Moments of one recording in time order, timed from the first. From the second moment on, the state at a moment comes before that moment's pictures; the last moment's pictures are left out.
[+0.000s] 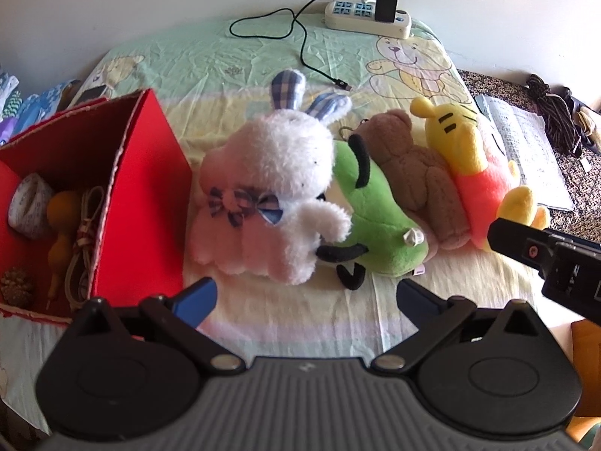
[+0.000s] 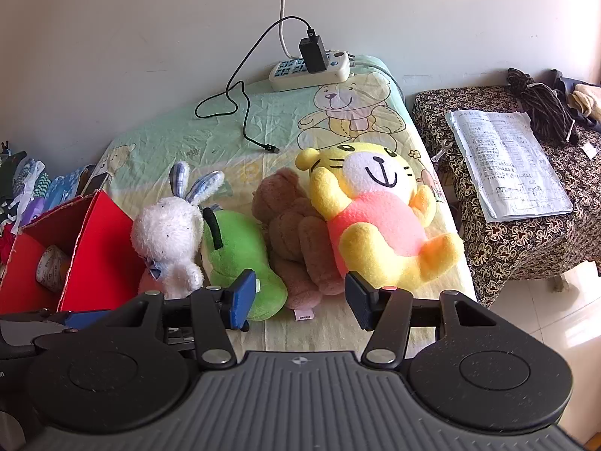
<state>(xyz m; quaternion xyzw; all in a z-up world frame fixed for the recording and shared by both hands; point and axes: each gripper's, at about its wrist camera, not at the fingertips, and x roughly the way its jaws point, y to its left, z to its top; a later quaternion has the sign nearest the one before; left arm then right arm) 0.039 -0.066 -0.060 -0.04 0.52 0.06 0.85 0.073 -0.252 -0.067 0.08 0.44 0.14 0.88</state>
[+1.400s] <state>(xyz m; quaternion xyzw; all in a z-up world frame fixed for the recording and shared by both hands) 0.156 -0.161 -0.084 -0.09 0.53 -0.10 0.84 0.184 -0.388 -0.136 0.28 0.46 0.14 0.83</state>
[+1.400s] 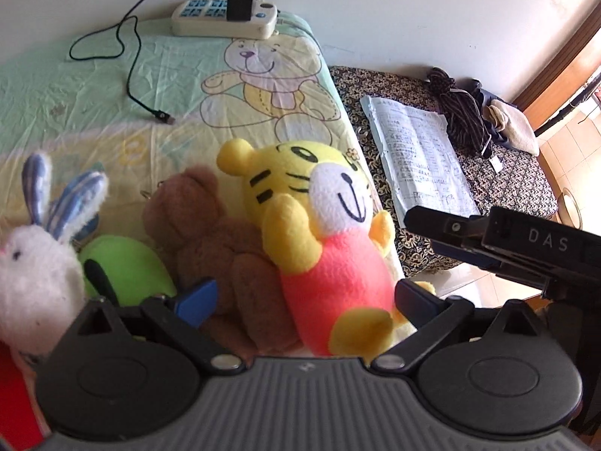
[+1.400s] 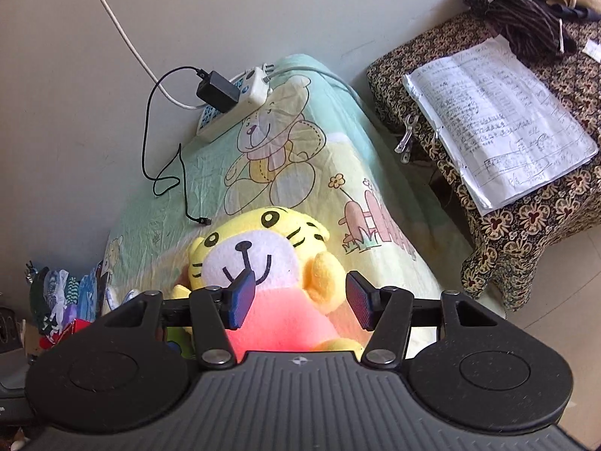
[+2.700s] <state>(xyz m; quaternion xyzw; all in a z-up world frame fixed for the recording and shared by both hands) 0.152 -0.178 -0.082 -0.04 0.50 -0.14 0.86 0.186 -0.388 -0.173 0.44 0.51 0.28 0.68</state>
